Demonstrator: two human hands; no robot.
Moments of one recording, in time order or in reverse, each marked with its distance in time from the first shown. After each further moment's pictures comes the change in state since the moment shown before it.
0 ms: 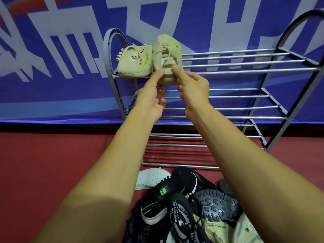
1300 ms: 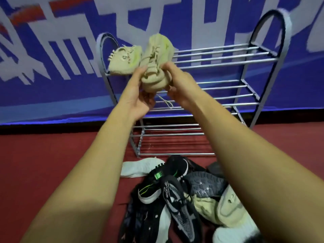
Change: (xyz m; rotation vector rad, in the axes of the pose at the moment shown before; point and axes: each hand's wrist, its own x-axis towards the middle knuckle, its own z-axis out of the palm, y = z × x) left_hand -0.056 -0.002 -0.007 0.102 -0.178 -0.042; right_hand -0.043 -0.040 -0.039 -0.013 -0.244 0.173
